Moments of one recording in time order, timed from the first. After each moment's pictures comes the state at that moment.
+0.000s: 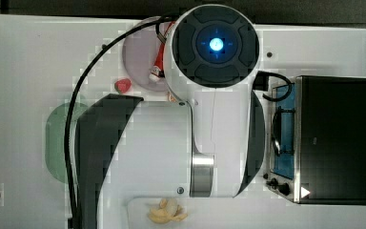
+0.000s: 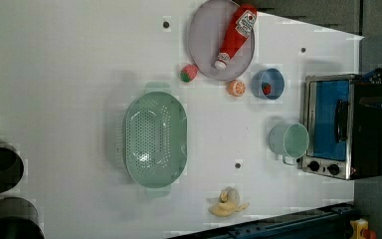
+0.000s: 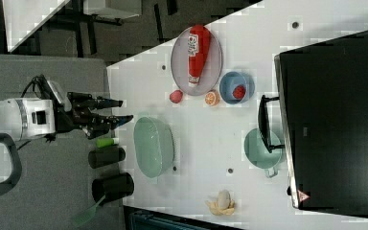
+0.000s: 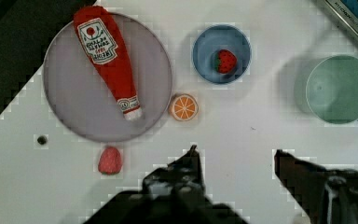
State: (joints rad) arm -0.01 -0.03 0.00 -1.80 0.01 0.19 0.07
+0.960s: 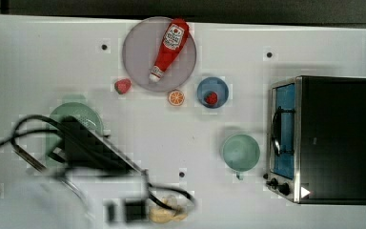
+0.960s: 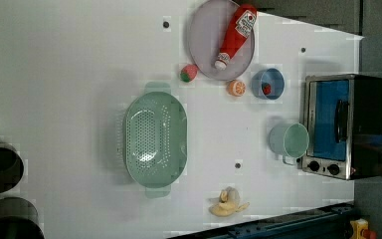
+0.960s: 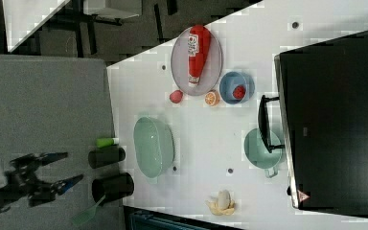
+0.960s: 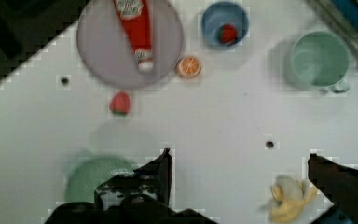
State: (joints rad) arm 0.01 -0.40 0.29 -1.99 -0.01 0.12 0.17
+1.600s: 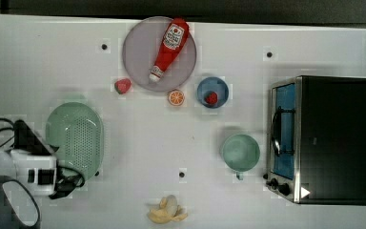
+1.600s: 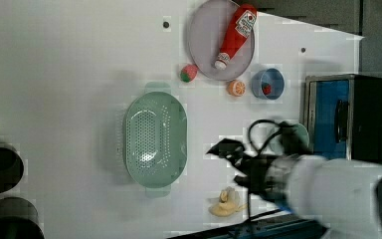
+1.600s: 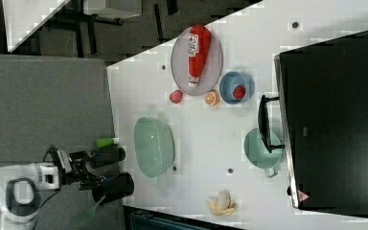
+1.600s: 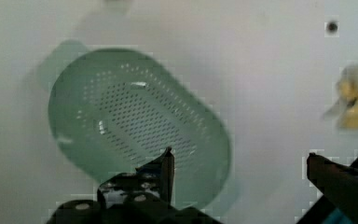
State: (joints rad) arm 0.06 -0.07 0.61 -2.14 0.00 0.44 0.71
